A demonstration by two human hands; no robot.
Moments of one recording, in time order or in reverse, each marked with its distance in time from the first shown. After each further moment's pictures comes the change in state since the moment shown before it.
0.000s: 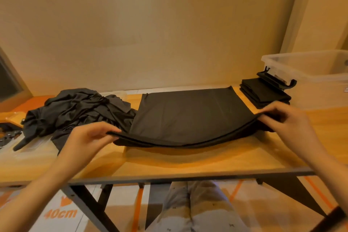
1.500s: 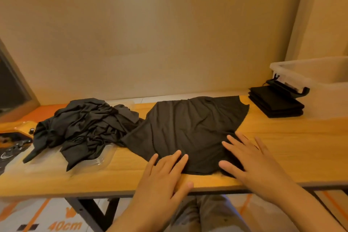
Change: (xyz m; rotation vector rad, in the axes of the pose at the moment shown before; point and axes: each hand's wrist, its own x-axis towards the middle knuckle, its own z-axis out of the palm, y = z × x) left_hand -0.028 0.063 0.098 0.471 -0.470 0.032; right_hand -0.033 -0.051 0.077 -0.541 -0.540 -0.008
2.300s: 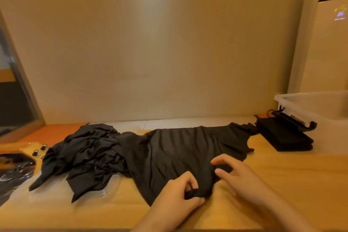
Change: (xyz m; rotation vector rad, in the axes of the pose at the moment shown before) left_hand 0.045 -0.001 -0.021 -0.630 0.024 -0.070; right_hand 0.063 -0.014 -0.007 0.572 0.097 -0.032
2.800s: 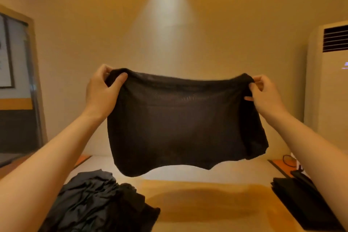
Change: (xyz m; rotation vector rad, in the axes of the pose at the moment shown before) left_hand 0.100 0.088 -0.305 0.015 1.120 0.438; right_hand 0.175 -0.124 -0.216 0.388 0.720 -0.322
